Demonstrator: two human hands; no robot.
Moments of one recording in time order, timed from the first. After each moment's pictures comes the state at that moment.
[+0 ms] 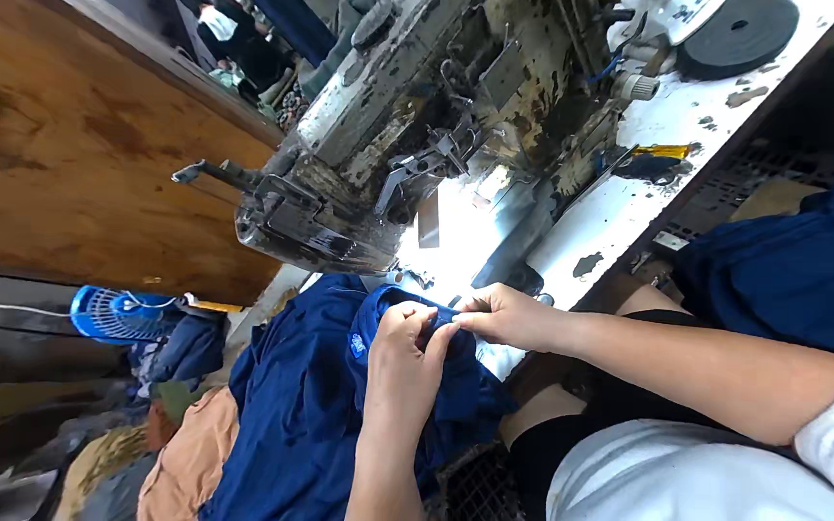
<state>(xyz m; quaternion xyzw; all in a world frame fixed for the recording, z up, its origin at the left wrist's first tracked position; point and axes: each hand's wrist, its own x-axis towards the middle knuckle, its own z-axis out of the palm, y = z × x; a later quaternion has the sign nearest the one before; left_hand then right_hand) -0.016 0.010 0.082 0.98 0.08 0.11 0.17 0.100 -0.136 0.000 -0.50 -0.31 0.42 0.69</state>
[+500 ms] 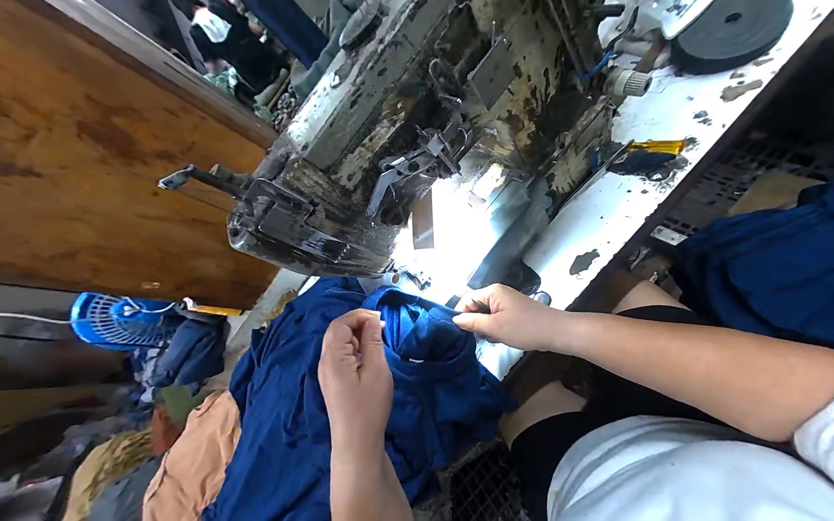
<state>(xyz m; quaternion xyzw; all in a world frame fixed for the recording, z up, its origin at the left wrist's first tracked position) -0.027 0.041 0.088 0.94 0.12 0.26 0.19 0.100 -0.139 -0.002 -0.55 -0.33 0.39 0.66</state>
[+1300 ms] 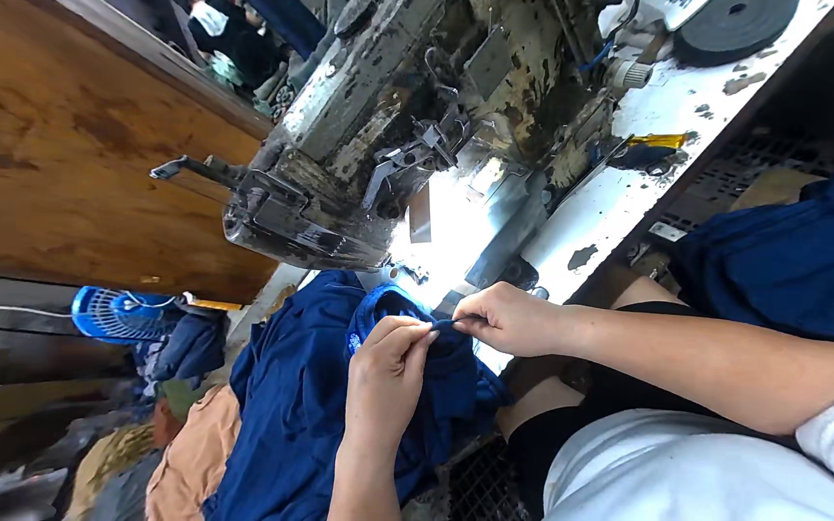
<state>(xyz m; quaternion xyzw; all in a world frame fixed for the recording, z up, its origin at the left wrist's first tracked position) -0.032 0.029 0.077 0.97 -0.03 0.16 0.16 0.100 -0.148 0.002 -0.65 -0.50 0.22 0.52</state>
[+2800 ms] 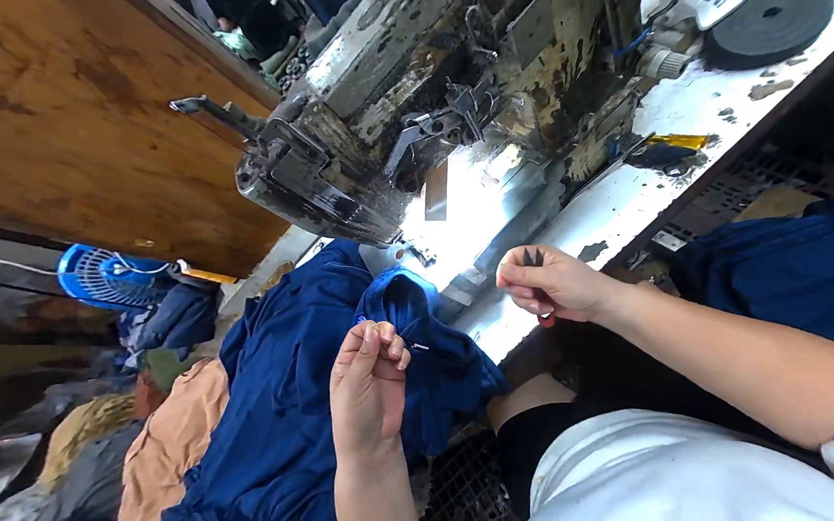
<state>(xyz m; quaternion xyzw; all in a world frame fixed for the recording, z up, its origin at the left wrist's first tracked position) -0.062 0.027 0.059 0.58 0.15 0.24 0.76 0.118 -0.173 -0.026 -0.36 -0.26 0.44 0.78</state>
